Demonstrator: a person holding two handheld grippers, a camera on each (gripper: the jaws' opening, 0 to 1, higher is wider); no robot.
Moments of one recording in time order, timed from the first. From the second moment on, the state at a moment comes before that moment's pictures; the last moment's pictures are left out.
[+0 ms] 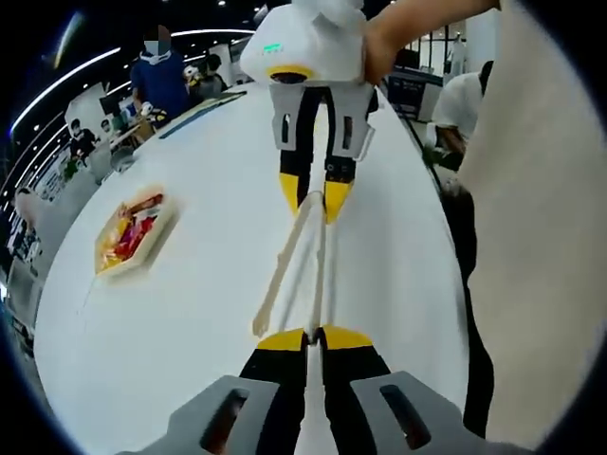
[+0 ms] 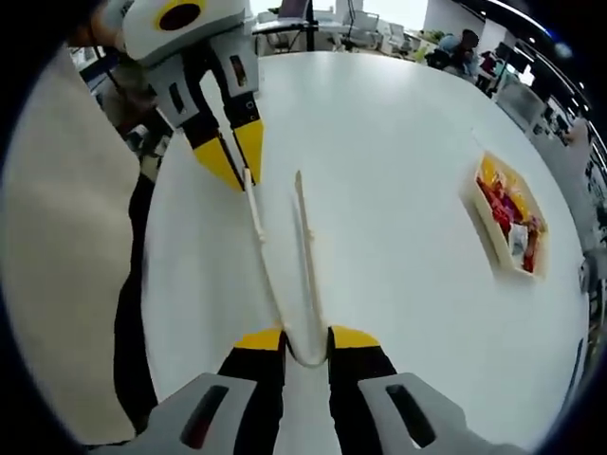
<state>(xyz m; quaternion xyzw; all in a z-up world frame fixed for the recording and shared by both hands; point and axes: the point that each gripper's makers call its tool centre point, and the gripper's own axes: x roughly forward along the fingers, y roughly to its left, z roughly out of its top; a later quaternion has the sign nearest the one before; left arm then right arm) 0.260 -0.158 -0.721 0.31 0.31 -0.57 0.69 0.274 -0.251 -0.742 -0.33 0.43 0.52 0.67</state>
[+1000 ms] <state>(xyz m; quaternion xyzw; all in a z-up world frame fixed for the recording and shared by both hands) 0.267 -0.155 -0.752 0.33 0.33 -0.55 0.69 0.284 -0.251 -0.764 -0.34 0.45 0.50 0.66</state>
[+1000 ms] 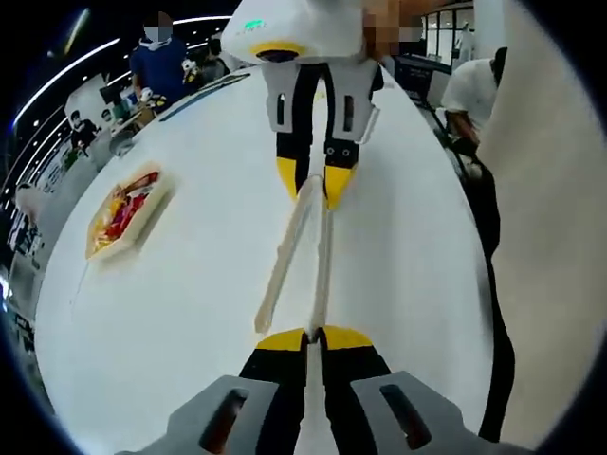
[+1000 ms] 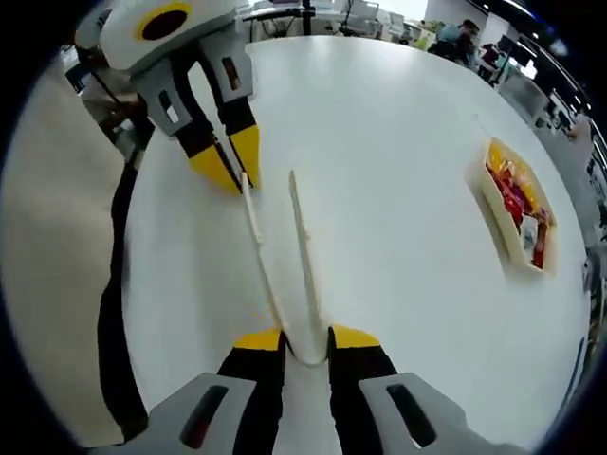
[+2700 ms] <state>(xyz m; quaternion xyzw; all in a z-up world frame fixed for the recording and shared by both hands) 0.257 -0.150 -0.759 0.27 0.36 -0.54 0.71 0.279 -0.254 -0.767 -0.28 0.48 0.49 0.67</state>
